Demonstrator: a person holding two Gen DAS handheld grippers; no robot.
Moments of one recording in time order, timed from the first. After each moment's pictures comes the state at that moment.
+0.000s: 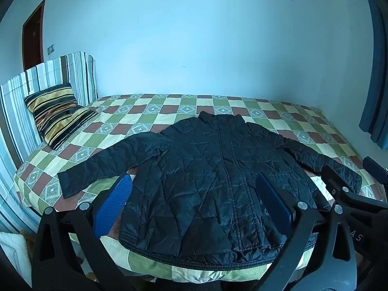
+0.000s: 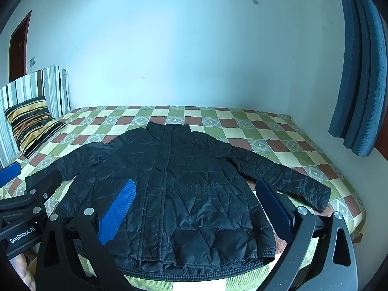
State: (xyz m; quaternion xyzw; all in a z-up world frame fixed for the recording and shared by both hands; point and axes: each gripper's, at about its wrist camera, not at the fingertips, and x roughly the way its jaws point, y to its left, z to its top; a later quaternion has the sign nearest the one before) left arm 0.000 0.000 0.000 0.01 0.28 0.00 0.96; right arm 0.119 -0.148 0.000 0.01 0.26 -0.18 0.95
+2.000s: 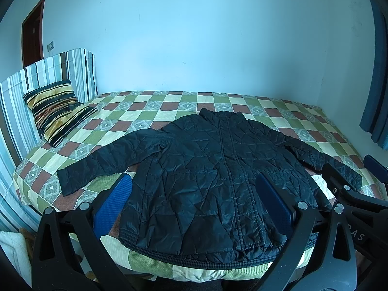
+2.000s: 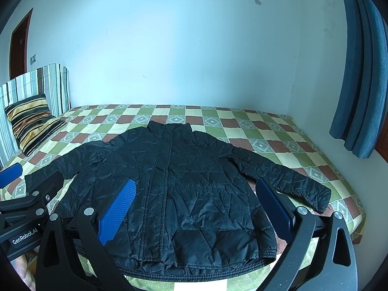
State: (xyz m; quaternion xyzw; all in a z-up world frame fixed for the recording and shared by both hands) left arm 0.004 0.004 -0.007 0.00 0.29 0.00 0.96; right arm 0.123 -0.145 0.002 0.01 0.26 -0.18 0.95
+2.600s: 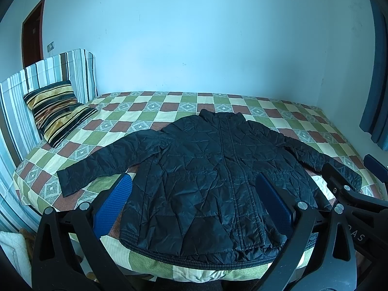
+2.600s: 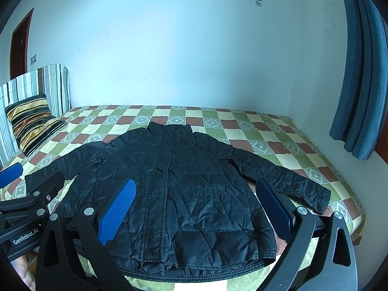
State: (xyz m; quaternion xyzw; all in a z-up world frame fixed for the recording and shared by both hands) left arm 0.004 0.005 -0.007 0.00 0.29 0.00 0.96; right arm 0.123 -0.143 0.005 0.01 0.26 -0.18 0.95
